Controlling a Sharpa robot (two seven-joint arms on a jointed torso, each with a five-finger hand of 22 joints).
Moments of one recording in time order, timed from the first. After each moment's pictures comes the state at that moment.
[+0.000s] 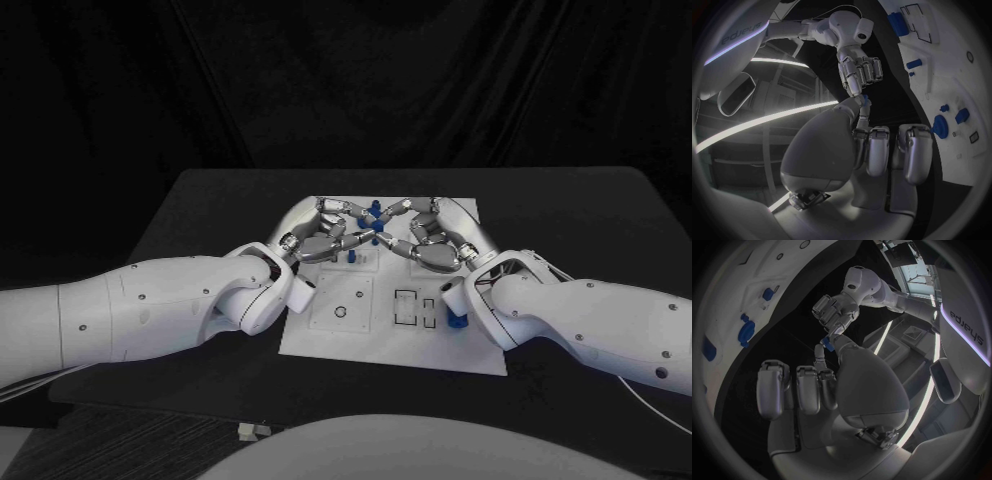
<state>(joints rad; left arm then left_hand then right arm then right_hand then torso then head) 1.11 -0.81 -0.21 1.56 -0.38 -0.43 0.68 1.49 -0.05 0.26 0.08 0.34 0.96 0.10 0.23 0.54 1.46 0.01 1.56 1.31 1.46 -0.04 1.56 1.30 0.02 1.46 0.07 1.50 1.29 1.13 -0.72 -0.21 1.59 -0.83 -0.73 0.42 1.37 -0.08 0.16 0.21 0.49 0.76 0.10 0.44 0.47 1.46 0.03 1.58 1.32 1.47 -0.05 1.51 1.31 0.04 1.47 0.06 1.44 1.30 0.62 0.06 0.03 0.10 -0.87</state>
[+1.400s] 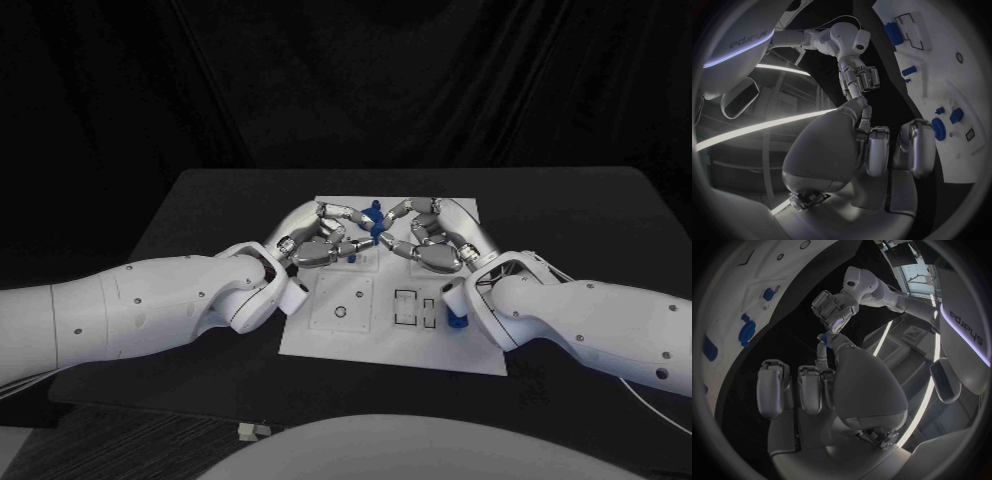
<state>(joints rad) 1.11 -0.82 -0.21 1.54 -0.50 -0.37 0.66 1.51 -0.02 0.22 0.09 0.29 0.85 0.13 0.25 0.51 1.46 0.04 1.57 1.31 1.46 0.00 1.56 1.30 0.02 1.43 0.11 1.41 1.29 1.13 -0.72 -0.21 1.59 -0.83 -0.73 0.42 1.42 -0.07 0.15 0.18 0.63 0.79 0.08 0.61 0.50 1.46 -0.01 1.58 1.32 1.47 -0.09 1.51 1.31 0.04 1.46 0.03 1.44 1.30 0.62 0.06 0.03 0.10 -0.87</state>
